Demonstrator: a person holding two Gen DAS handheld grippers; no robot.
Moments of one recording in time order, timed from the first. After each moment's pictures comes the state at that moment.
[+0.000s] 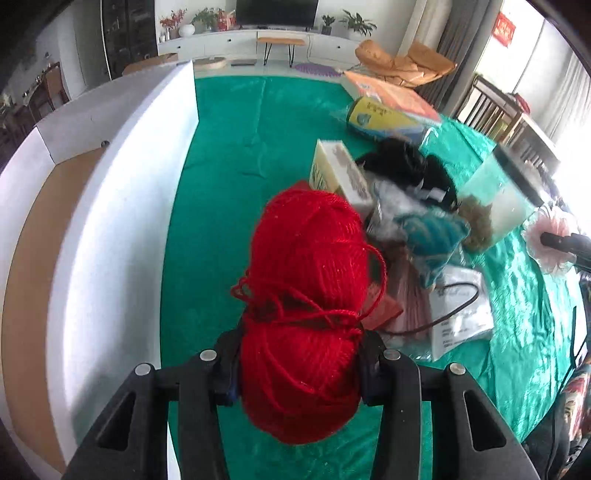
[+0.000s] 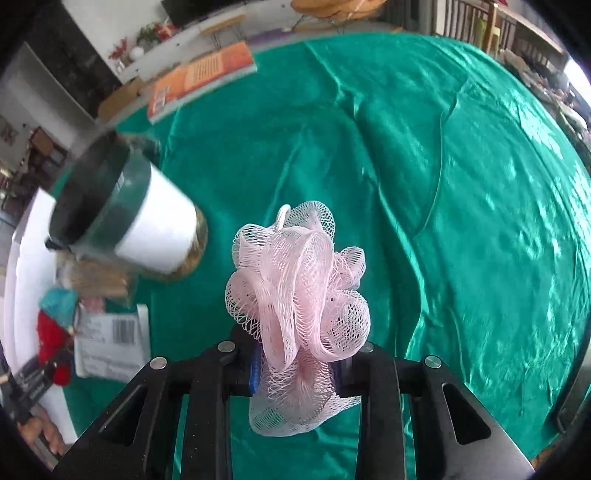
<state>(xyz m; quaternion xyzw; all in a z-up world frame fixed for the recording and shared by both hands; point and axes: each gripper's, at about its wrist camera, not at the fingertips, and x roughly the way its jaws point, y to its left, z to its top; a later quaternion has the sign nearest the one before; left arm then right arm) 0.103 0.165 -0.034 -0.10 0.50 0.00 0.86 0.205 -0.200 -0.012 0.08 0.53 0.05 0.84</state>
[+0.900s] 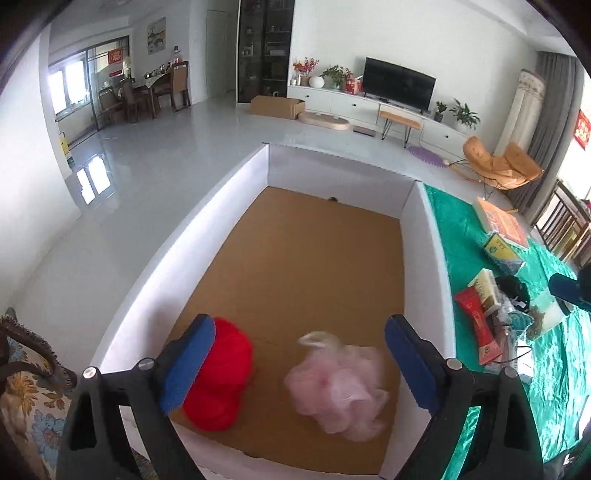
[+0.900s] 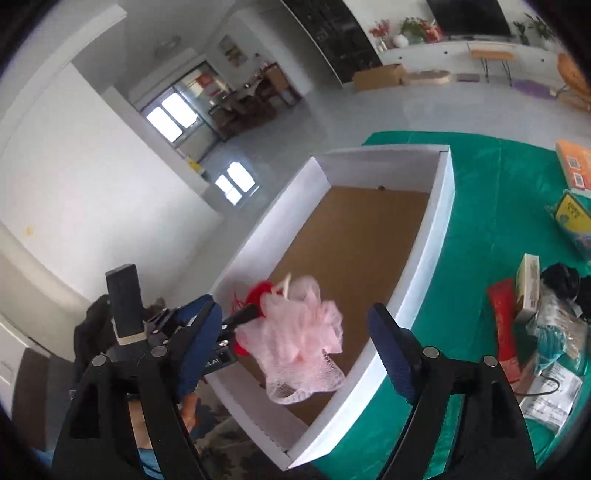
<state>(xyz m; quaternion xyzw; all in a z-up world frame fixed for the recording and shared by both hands) -0.041 0.329 0.073 -0.14 0.38 0.20 0.89 0.071 0.169 0.097 0.04 0.44 0.48 0.76</state>
